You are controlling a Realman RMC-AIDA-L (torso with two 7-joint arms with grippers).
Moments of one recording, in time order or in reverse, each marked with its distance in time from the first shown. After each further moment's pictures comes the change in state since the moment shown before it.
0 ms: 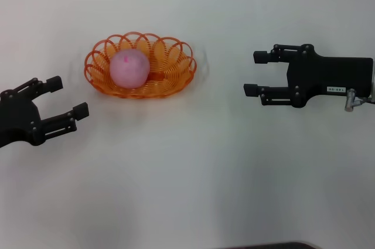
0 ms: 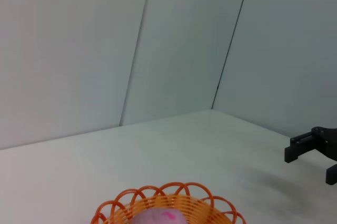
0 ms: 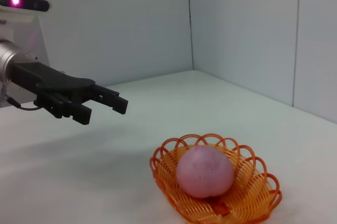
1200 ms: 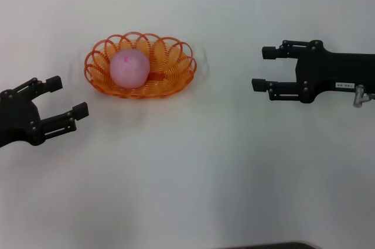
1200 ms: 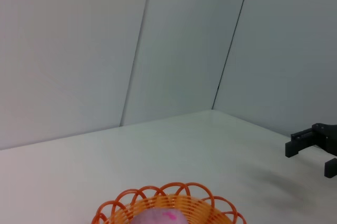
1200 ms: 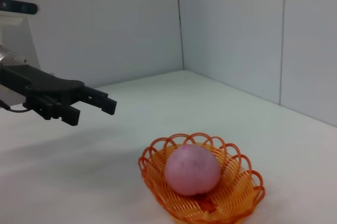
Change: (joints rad) left arm 0.000 0.000 -0.002 0.001 0.000 0.001 -0.001; right arm -0.007 -0.015 0.017 -0.009 0.000 -0.007 0.020
